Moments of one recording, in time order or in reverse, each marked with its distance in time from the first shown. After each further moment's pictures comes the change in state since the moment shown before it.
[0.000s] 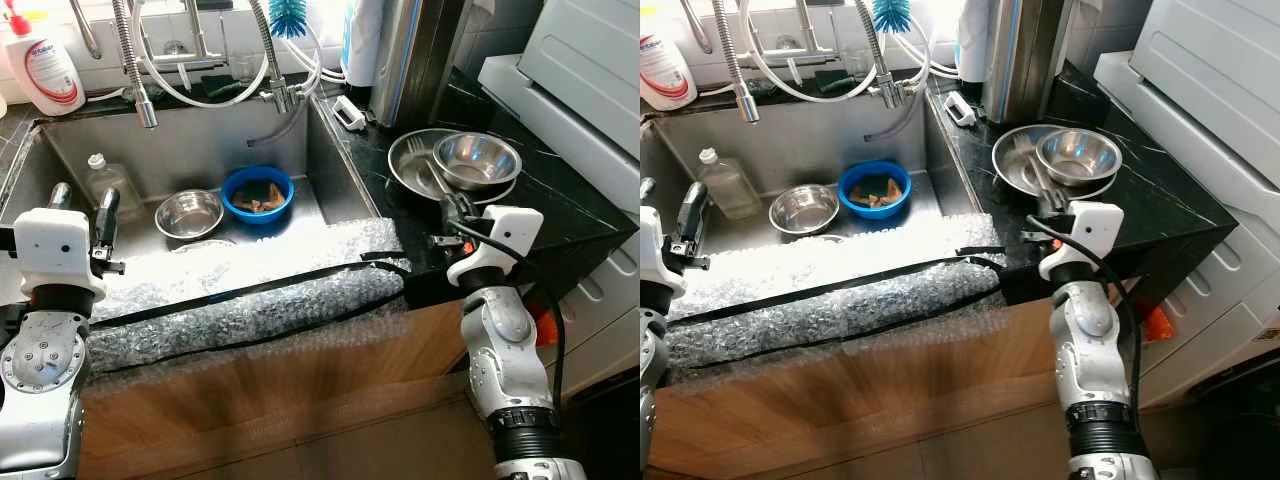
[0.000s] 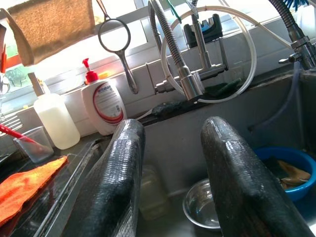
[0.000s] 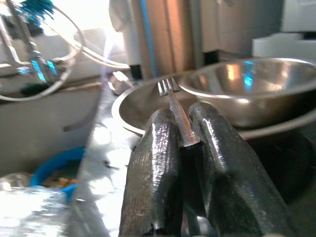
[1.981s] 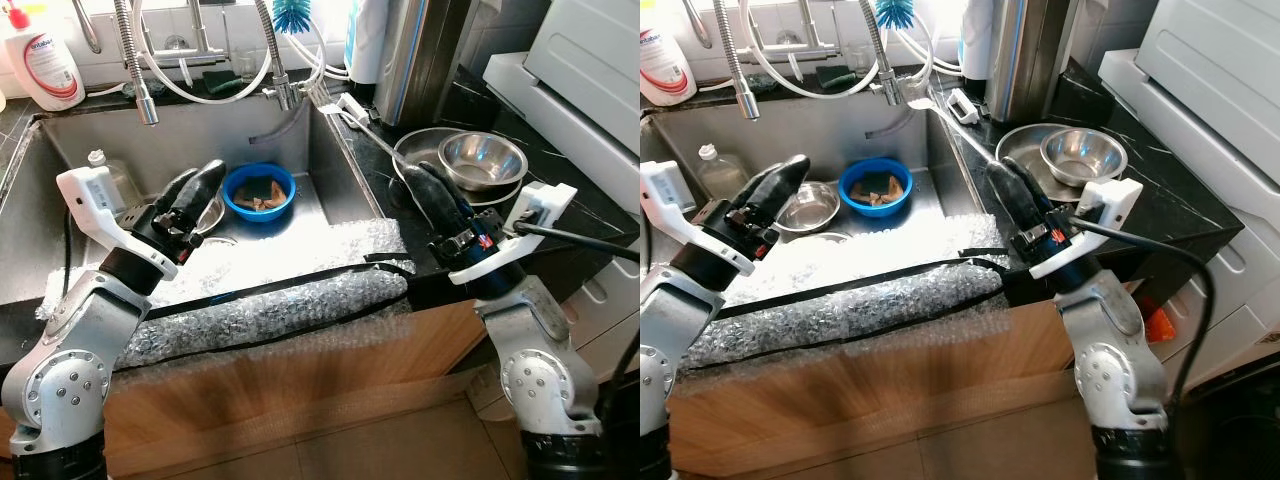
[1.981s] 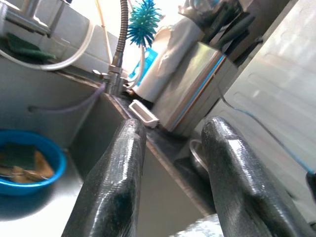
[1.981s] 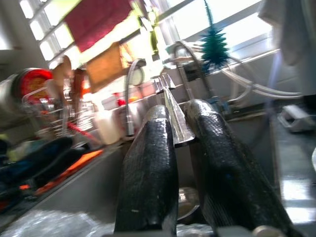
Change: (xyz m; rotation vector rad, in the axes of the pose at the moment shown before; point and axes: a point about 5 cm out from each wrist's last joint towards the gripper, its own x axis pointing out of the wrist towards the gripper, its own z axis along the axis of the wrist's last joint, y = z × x) left arm 0.015 -0.052 0.042 -1.024 0.080 -0.507; right arm -0.027 0.034 0.060 0.383 -0.117 0.621
